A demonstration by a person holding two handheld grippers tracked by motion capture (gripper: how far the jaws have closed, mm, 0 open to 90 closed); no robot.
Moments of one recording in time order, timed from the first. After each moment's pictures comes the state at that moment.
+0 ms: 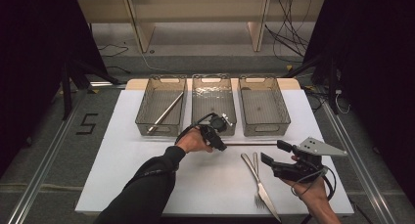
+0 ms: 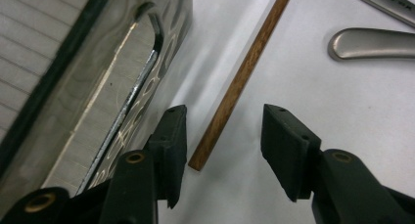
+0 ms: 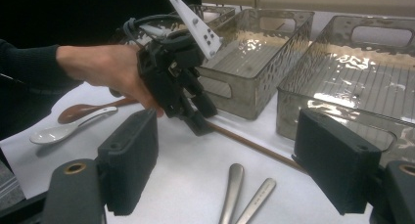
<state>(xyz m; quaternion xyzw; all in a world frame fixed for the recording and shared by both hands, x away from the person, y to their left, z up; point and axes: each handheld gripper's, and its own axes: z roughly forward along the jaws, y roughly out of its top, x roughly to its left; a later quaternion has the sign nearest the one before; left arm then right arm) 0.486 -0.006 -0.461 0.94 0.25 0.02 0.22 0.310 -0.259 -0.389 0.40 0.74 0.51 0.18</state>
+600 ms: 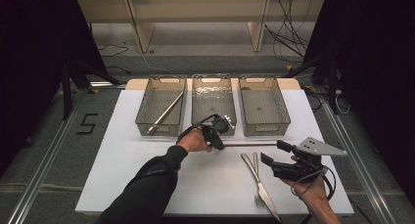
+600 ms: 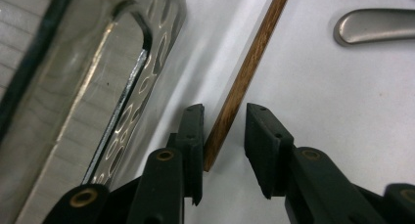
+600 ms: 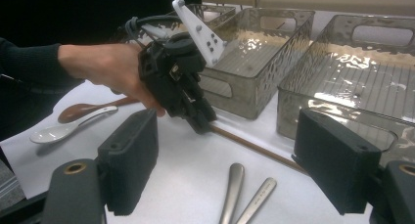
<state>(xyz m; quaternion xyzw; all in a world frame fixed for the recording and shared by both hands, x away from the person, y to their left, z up) 0.482 -0.012 -0.461 0.96 0.22 0.04 0.19 0.310 -0.259 -0.389 0.40 0.74 0.51 0.18</state>
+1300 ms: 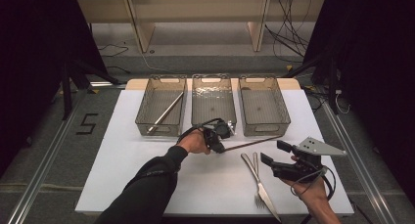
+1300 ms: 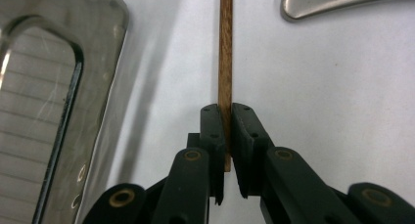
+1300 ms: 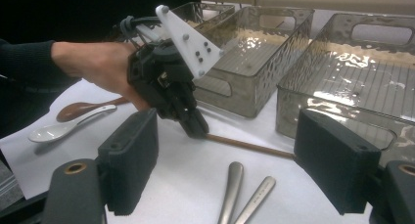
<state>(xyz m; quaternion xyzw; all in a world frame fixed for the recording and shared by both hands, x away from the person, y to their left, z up) 0.471 -0.015 -0.460 0.97 0.14 0.02 0.18 0.310 -0.259 -0.389 0.40 0.74 0.51 0.18</state>
